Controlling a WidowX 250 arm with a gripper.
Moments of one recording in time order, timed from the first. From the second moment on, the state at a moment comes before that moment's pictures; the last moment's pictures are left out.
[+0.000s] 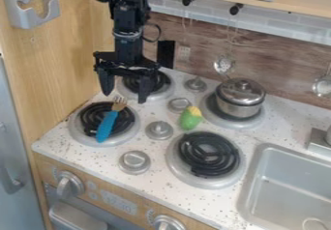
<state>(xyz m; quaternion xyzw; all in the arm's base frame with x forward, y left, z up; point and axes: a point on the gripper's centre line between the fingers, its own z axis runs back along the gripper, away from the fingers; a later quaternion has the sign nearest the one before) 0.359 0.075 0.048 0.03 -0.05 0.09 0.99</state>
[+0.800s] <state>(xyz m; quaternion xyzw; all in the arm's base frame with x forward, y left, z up) 0.425 0.012 -0.004 -0.04 -0.02 0.04 1.00</state>
